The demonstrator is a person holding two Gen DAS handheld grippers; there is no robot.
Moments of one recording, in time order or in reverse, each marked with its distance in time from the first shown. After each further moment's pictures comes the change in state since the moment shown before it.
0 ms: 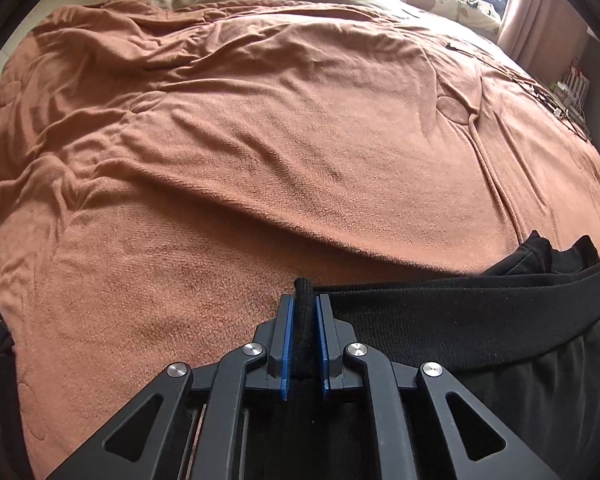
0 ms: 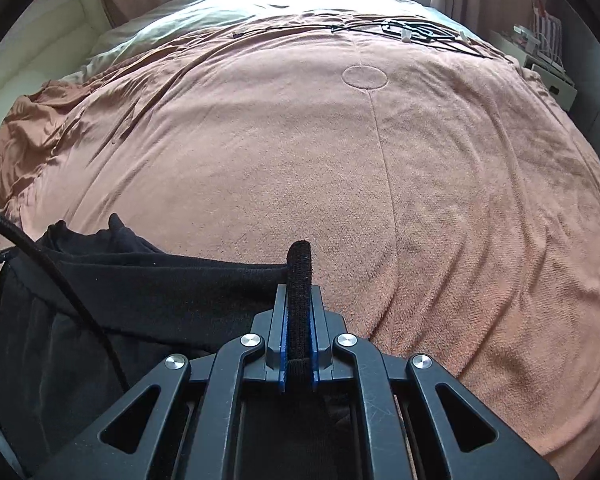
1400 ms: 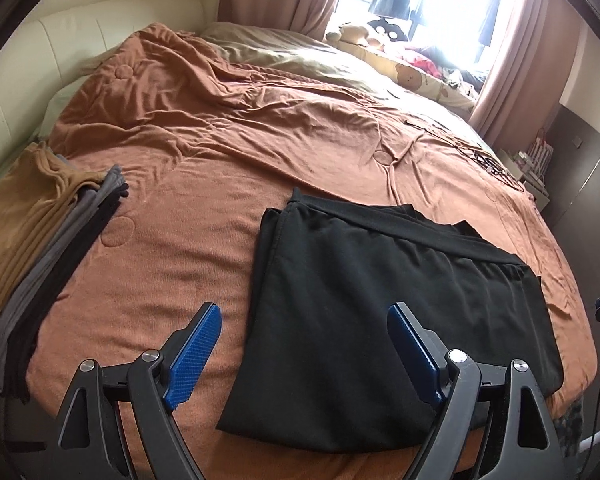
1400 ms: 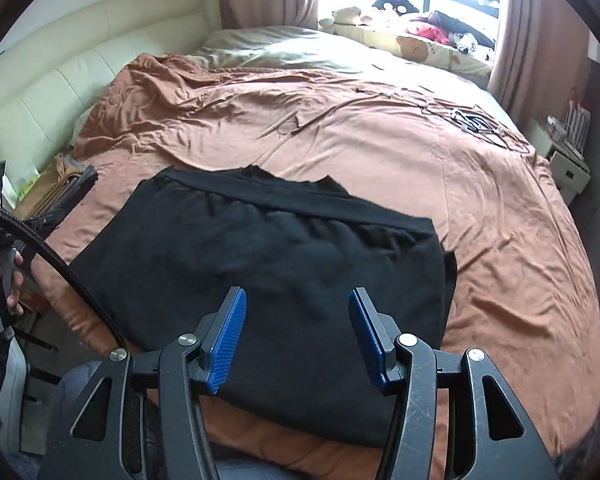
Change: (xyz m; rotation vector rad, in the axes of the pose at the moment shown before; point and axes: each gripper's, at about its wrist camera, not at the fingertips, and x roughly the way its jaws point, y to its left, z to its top) left arm -0.221 0.003 -0.183 -0.161 -0.245 -0.098; right arm -0.266 0.135 -0.158 -0.245 -0.120 0.090
